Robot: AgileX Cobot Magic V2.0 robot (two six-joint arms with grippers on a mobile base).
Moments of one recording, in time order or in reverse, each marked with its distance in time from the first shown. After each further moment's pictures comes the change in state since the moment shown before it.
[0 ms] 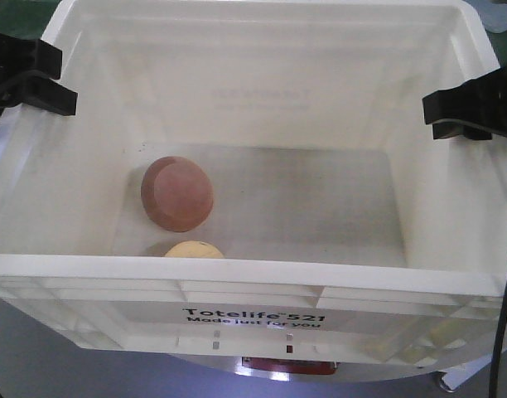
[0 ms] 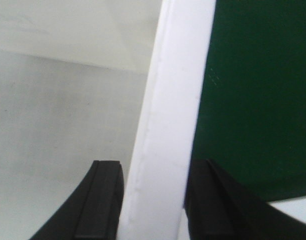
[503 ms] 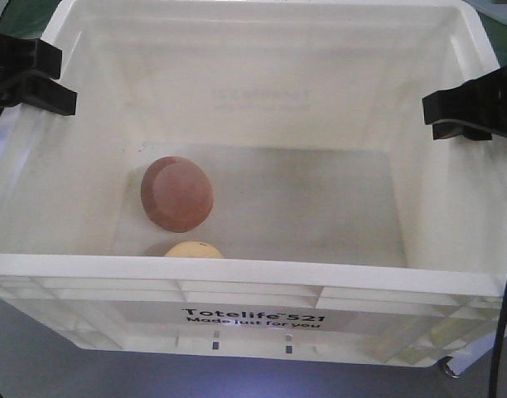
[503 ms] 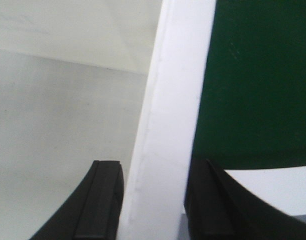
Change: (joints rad) left arm 0.000 0.000 0.000 0.000 0.000 0.000; right arm 0.000 0.000 0.000 0.000 0.001 0.000
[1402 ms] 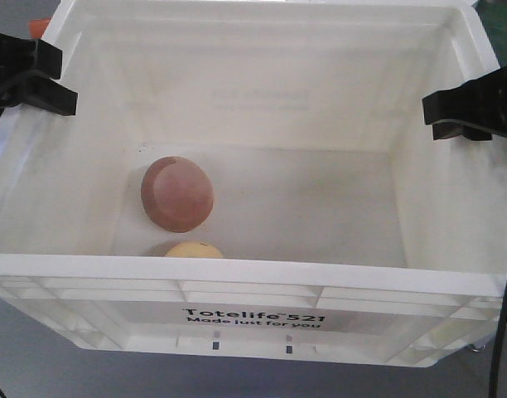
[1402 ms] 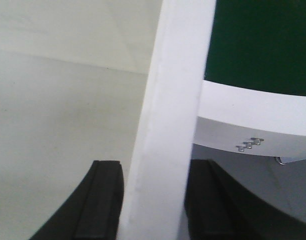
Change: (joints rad) left arm 0.000 0.000 0.000 0.000 0.000 0.000; right arm 0.000 0.000 0.000 -0.001 0.001 0.000
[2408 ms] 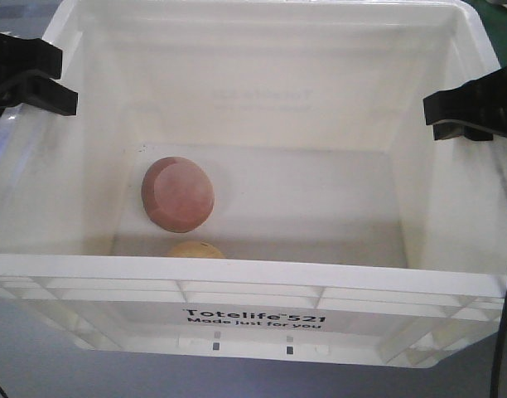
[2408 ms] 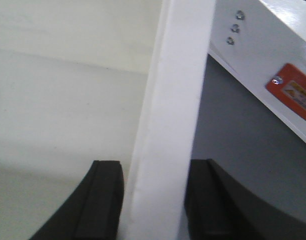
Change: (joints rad) left arm 0.000 0.000 0.000 -0.004 0.000 0.000; right arm 0.000 0.000 0.000 -0.001 0.003 0.000
